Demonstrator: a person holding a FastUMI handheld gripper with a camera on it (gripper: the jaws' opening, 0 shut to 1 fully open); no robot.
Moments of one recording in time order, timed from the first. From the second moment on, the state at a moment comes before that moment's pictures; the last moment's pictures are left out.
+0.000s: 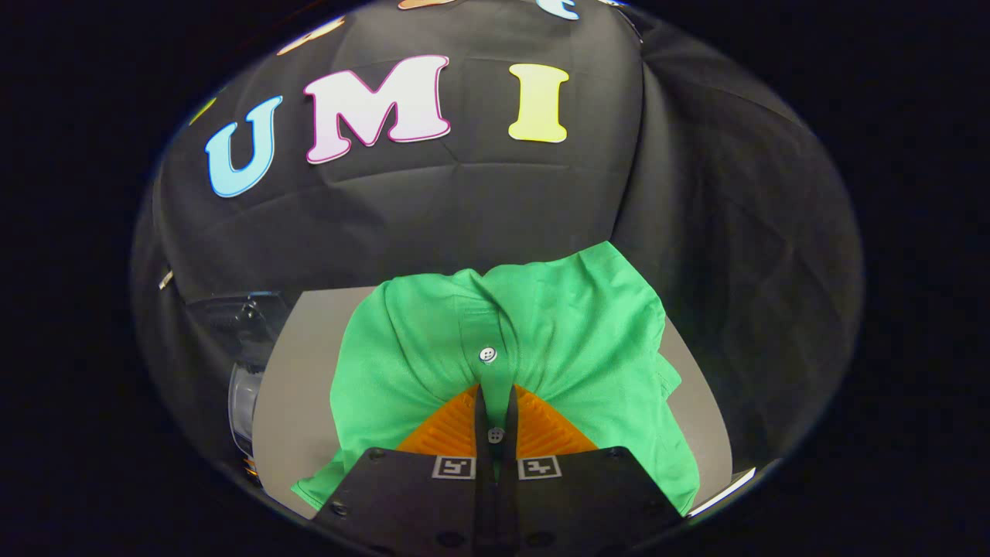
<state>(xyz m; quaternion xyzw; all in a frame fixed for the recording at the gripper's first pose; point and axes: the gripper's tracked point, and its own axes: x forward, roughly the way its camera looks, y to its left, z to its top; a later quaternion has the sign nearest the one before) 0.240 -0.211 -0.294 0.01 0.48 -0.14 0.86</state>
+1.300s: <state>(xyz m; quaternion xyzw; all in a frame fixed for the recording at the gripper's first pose) 0.260 -0.042 -0.048 0.02 0.20 -0.02 0.98</state>
